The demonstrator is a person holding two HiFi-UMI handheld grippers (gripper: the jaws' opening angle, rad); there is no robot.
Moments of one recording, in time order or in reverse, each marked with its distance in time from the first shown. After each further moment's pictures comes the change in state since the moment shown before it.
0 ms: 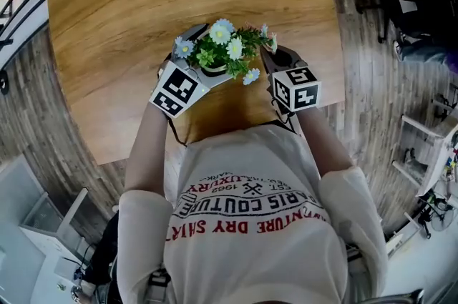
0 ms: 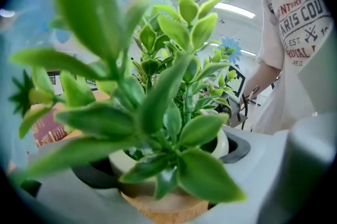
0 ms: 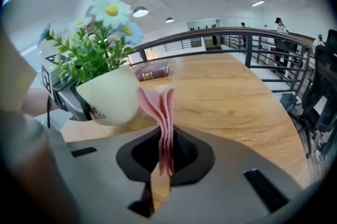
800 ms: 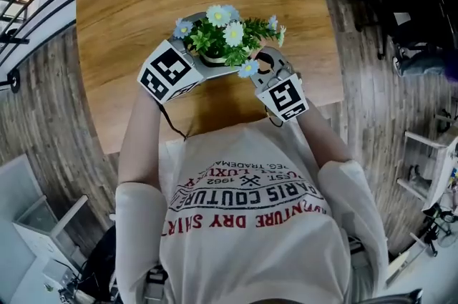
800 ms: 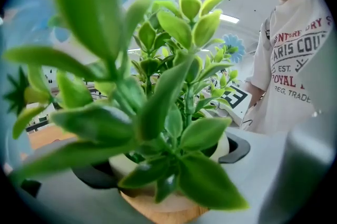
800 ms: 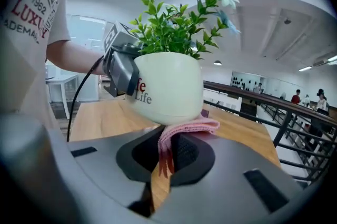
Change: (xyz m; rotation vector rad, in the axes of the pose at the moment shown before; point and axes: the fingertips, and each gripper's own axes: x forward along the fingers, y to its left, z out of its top) left arm -0.071 -0.022 0.091 0.092 -0.067 -0.086; right arm -0.061 0.132 0.070 -0.552 -0.372 0.206
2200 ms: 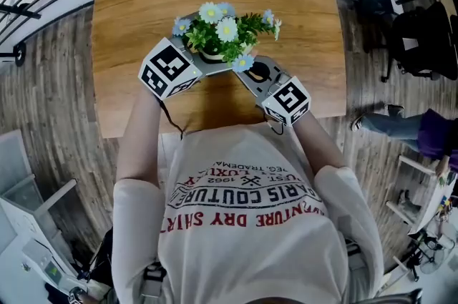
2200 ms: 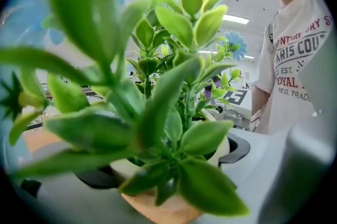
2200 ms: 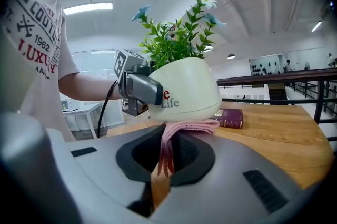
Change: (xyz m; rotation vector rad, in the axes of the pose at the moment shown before) left arm -0.039 0.017 -0.012 -0.049 -0.037 0.140; right arm 0.015 0.052 0.017 0.158 -0.119 0.294
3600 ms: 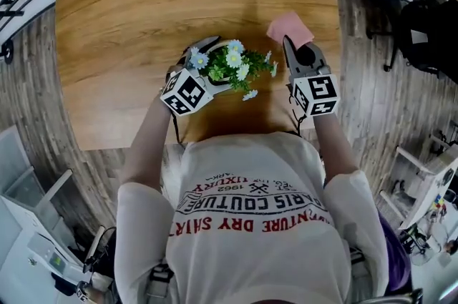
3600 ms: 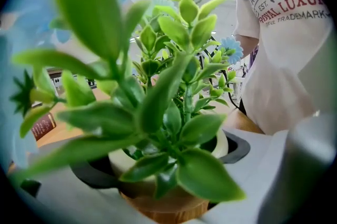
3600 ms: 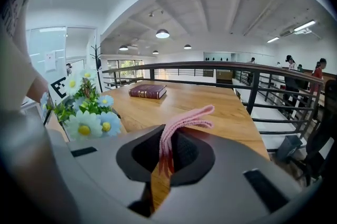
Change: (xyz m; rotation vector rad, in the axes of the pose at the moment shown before) left arm 0.156 -0.035 -0.143 0.095 0.182 -0.032; right arm -0.123 -0.223 -0.097 0.113 0.178 -0.508
